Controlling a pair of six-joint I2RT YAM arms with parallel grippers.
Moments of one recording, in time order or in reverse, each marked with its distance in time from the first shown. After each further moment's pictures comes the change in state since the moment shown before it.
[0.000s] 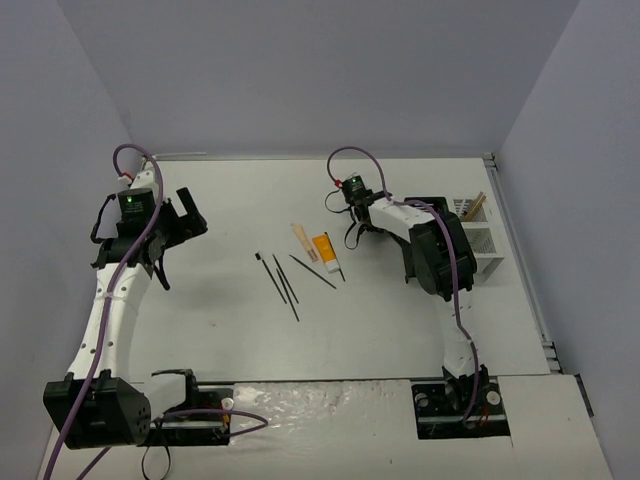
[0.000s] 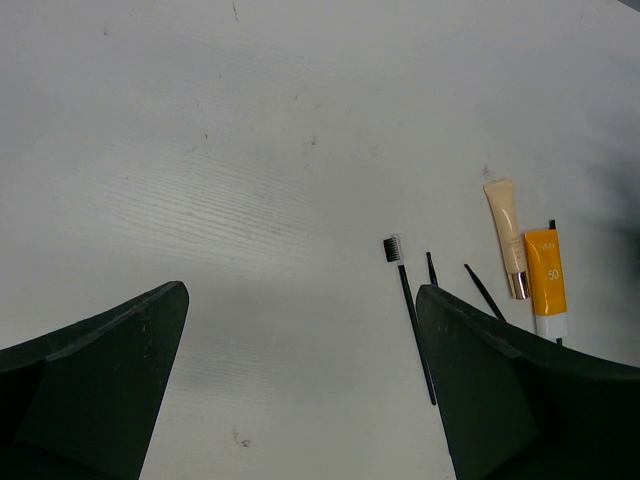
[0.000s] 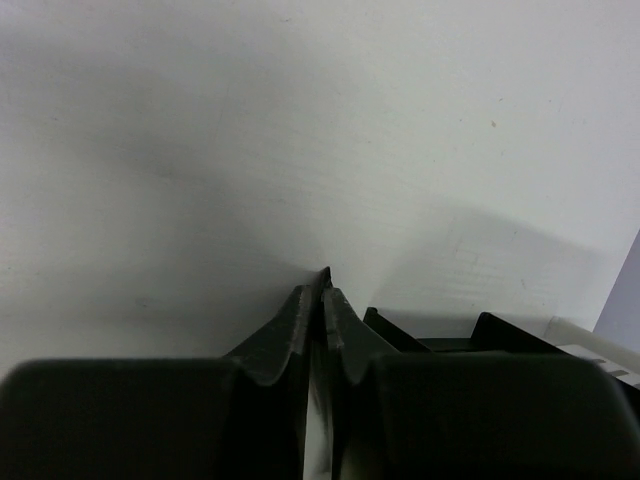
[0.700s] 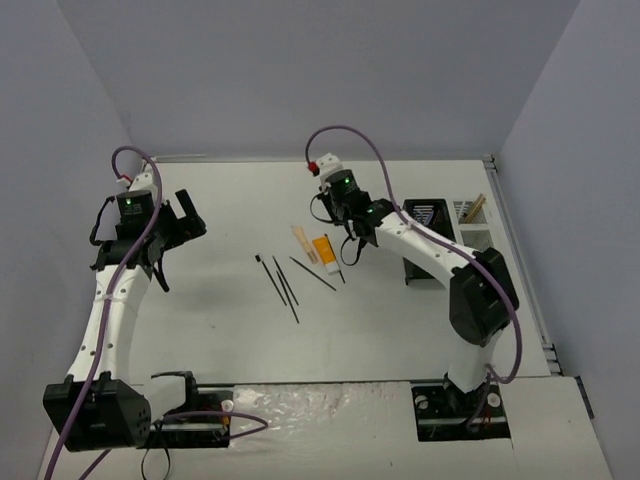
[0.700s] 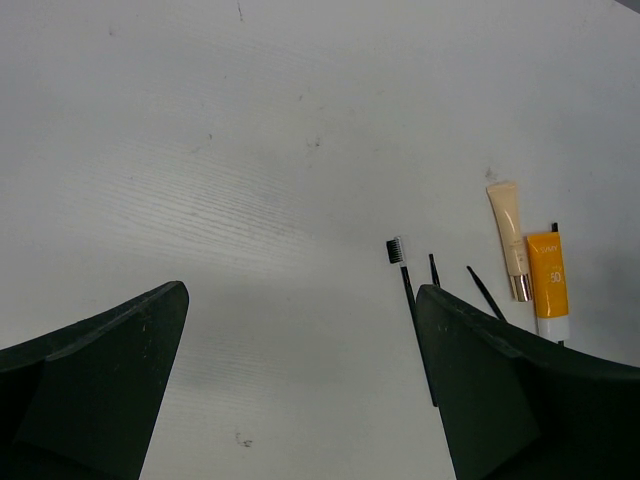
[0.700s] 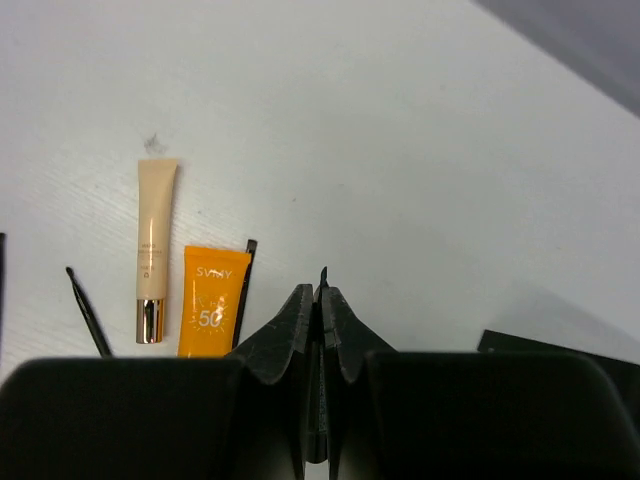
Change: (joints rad) left arm 0.007 0.000 0.000 0.000 0.000 0.000; right arm 0.199 -0.364 -0.137 0.130 -0.262 0.136
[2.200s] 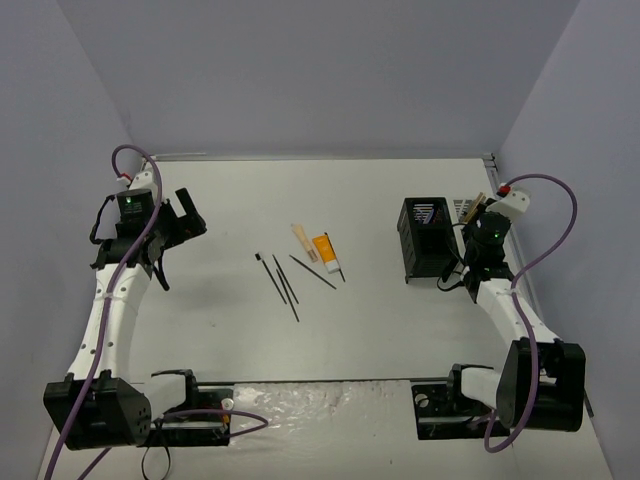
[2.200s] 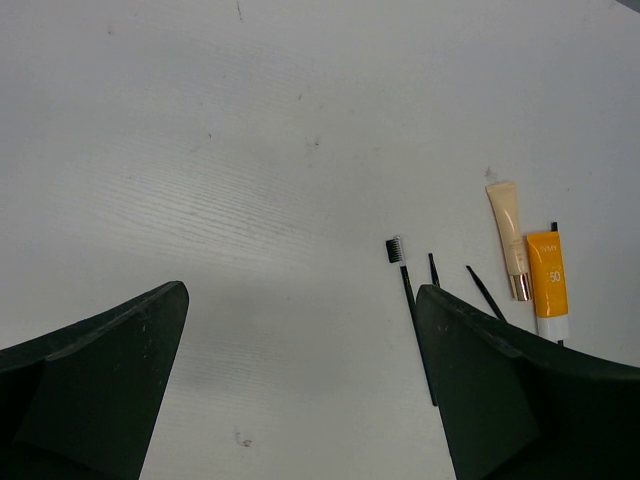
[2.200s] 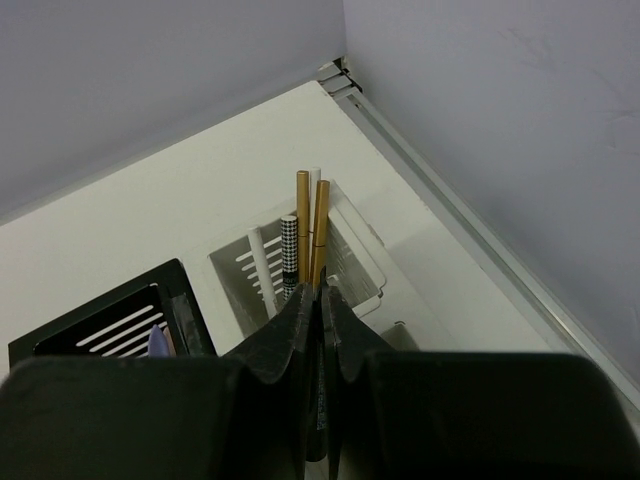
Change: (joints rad) left arm 0.000 0.000 -0.002 0.001 0.001 0.000; right arm -0.728 -0.687 -0.887 0.720 0.080 0.308
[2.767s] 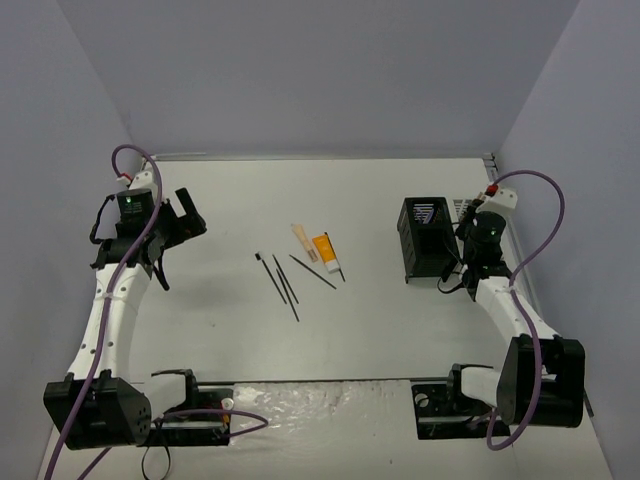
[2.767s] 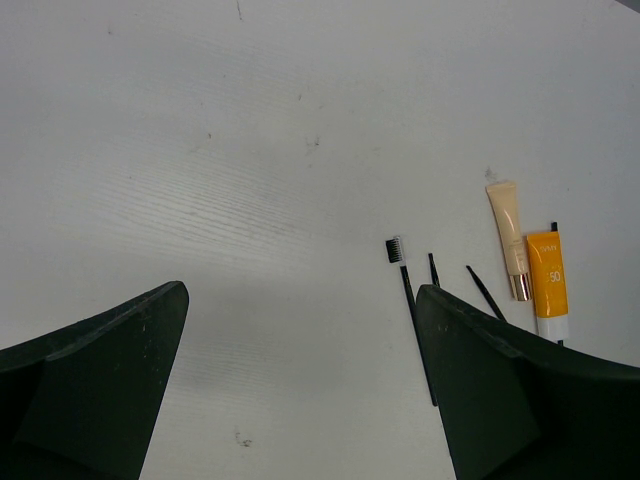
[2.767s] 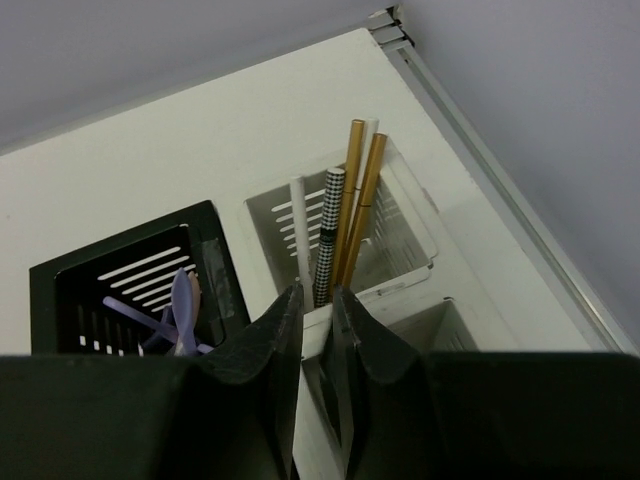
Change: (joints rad) left arm 0.000 0.000 0.000 0.000 0.000 0.000; right arm 0.012 0.016 0.003 -0.054 -0.120 -0.032
